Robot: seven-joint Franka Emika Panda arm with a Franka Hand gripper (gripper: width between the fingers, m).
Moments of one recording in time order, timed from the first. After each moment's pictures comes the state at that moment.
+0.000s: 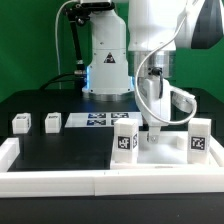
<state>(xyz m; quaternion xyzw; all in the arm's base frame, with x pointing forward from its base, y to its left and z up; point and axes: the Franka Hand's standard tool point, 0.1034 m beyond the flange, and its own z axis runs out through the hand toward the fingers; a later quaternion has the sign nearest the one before) 0.487 0.053 0.018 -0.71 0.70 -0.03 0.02</state>
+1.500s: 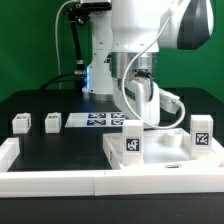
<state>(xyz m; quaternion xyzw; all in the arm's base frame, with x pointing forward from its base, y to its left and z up) 0.479 0.012 0.016 -0.78 0.62 -0.03 0.00</state>
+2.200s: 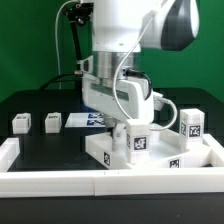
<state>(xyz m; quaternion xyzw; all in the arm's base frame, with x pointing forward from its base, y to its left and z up) 0.483 -0.028 0.020 -0.90 0.44 -0.04 -0.01</state>
